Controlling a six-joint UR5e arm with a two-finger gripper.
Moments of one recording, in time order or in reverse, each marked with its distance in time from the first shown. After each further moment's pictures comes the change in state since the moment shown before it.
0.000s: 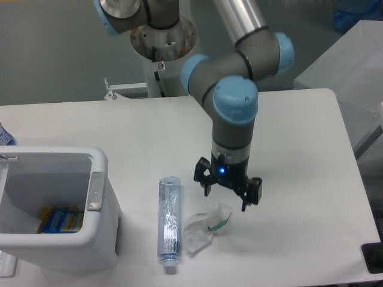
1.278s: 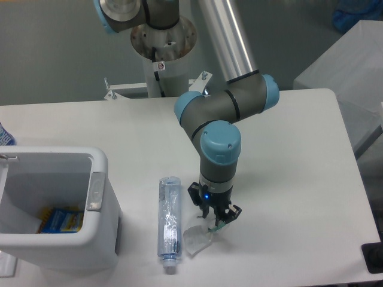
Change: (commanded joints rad) arm -0.048 -0.071 0.005 0.037 0.028 -0.080
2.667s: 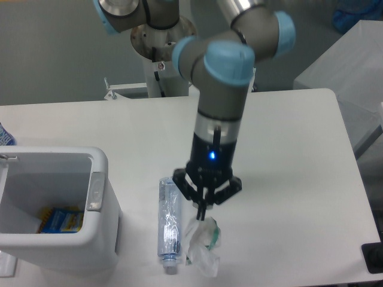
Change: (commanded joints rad) arm 0.003 0.317 0.144 -0.006 -0.382 -0.763
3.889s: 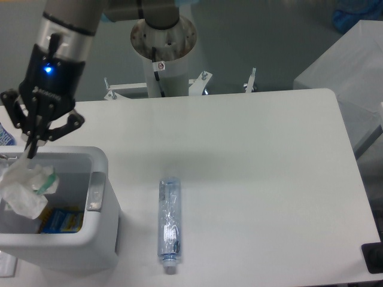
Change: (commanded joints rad) arm -0.339 0.080 -0.092 0.003 -0.014 -0.114
